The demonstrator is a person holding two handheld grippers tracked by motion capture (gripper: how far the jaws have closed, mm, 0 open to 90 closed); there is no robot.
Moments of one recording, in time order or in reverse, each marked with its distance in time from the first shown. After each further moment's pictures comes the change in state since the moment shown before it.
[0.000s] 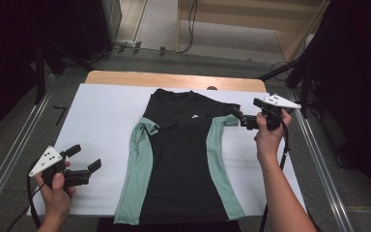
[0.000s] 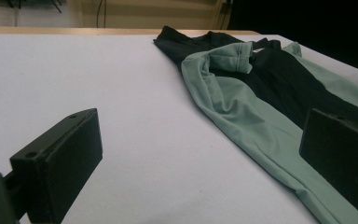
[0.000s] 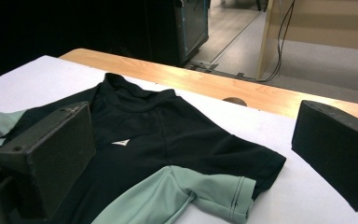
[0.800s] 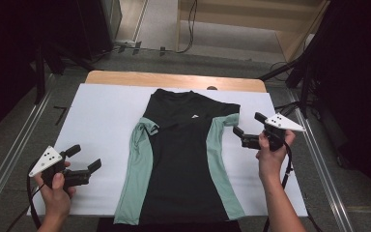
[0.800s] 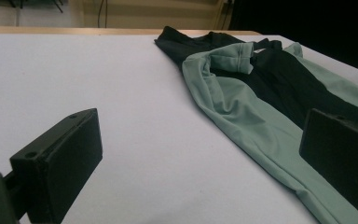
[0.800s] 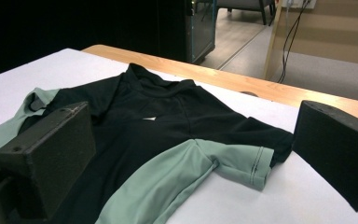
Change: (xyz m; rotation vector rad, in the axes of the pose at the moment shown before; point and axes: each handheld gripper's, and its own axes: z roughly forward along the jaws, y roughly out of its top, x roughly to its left) left arm 0.000 0.000 0.000 0.001 0.004 -0.004; right arm 0.028 -0.032 -0.039 -0.048 0.022 -0.058
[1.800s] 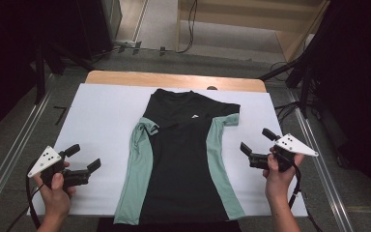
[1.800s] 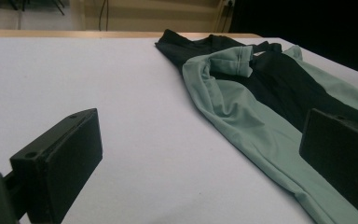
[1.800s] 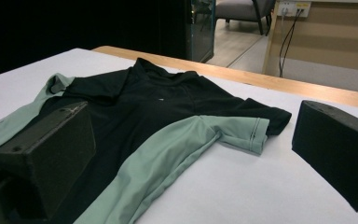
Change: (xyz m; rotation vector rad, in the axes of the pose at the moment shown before) left arm -0.001 0.001 -0.001 -0.005 0.006 0.004; right arm 0.011 -0.035 -0.043 -0.052 -0.004 -0.002
